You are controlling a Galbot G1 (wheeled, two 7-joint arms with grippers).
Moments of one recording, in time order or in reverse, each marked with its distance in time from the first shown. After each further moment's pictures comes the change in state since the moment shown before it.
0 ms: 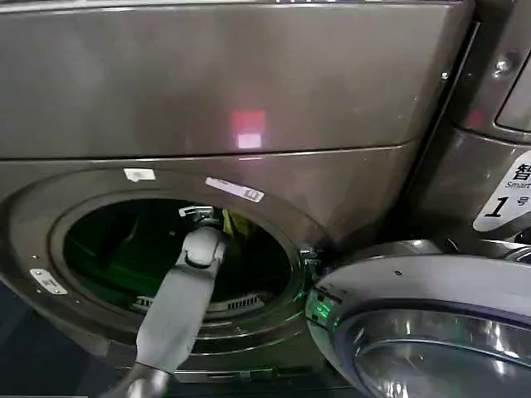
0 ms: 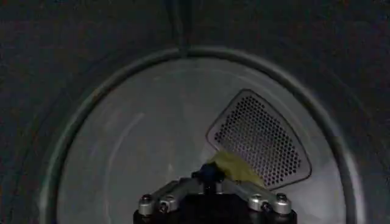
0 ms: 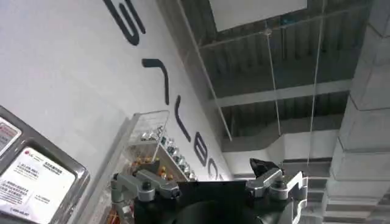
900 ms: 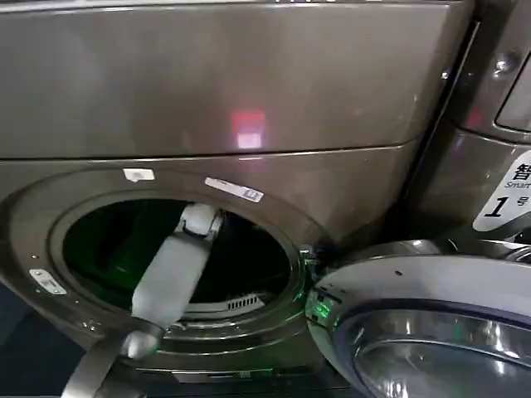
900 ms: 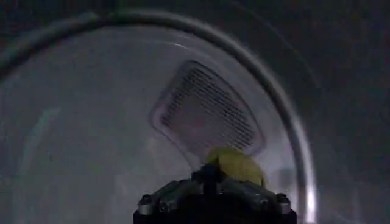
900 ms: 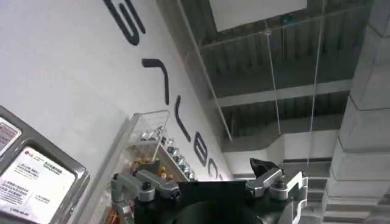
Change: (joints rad) left arm -0.192 0.042 0.076 0.178 -0.056 0.043 0.141; right arm 0.009 0.003 -0.008 -0.001 0.056 0.004 -0.019
